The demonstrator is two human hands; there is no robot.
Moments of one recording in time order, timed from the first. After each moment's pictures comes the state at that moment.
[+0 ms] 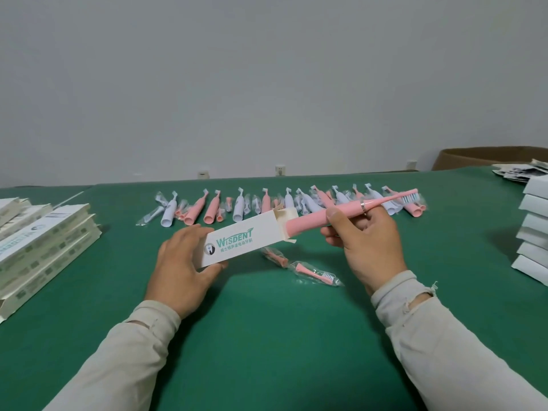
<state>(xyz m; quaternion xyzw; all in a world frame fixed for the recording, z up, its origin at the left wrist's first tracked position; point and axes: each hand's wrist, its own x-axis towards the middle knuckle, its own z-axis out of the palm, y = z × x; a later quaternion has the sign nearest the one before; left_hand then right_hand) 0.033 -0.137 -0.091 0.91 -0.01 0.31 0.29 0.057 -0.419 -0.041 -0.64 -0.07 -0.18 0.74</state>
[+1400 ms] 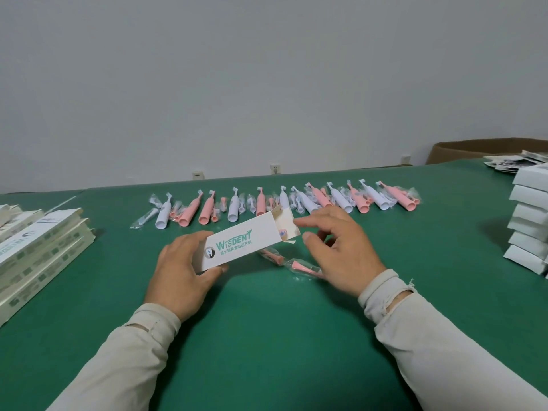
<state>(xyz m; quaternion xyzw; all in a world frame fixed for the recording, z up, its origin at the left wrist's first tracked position) 0.035 -0.141 -0.095 0.91 -0.01 0.29 0.31 0.057 -0.417 -0.057 -0.82 -0.23 -0.20 0.49</state>
